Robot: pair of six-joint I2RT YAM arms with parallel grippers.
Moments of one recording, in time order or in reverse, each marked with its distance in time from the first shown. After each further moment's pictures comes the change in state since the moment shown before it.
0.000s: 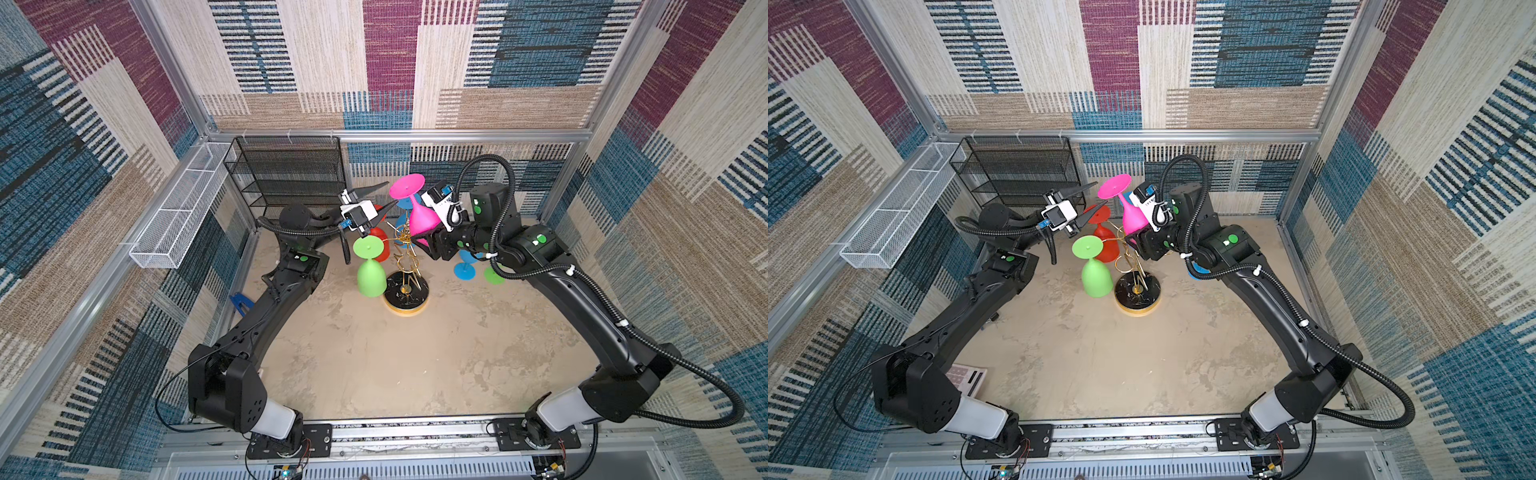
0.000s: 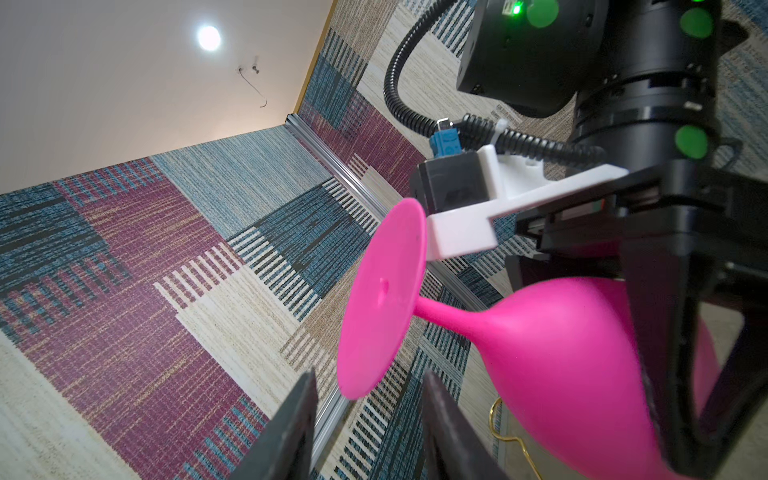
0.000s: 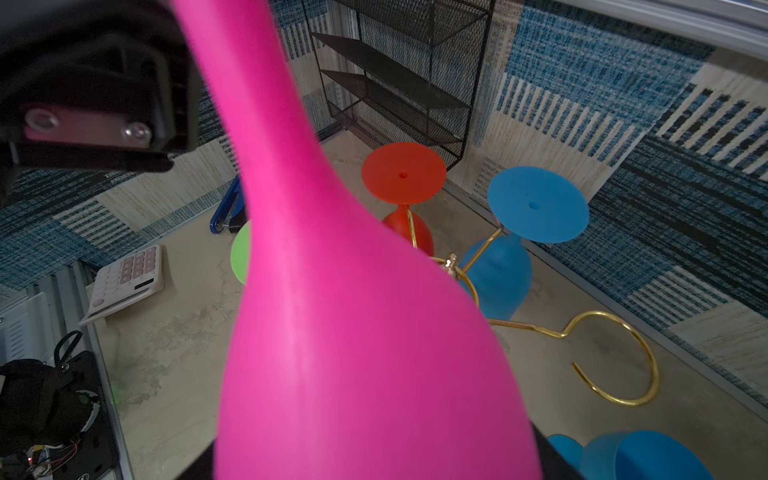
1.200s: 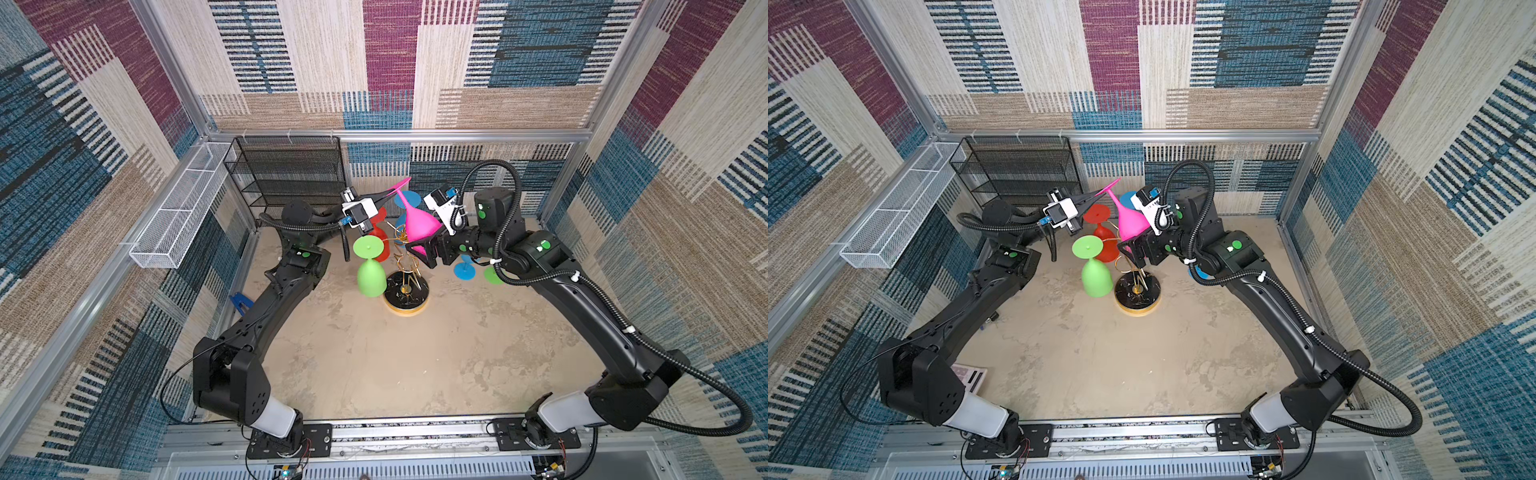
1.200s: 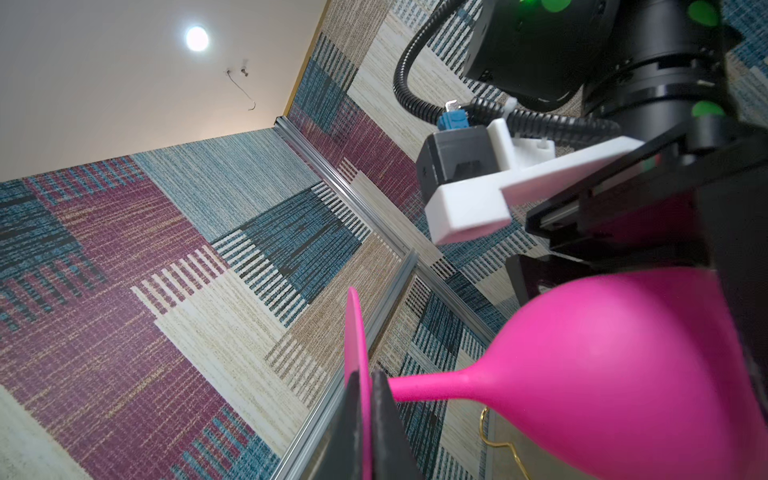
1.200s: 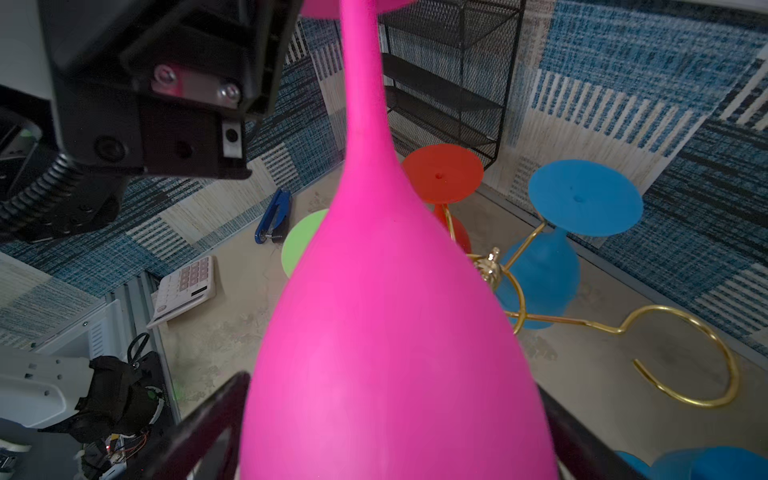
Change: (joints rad) left arm 0.007 0.038 0.034 0.002 0.019 -0.064; right arm -0.002 -0.072 -0.085 0.071 -0.086 0.098
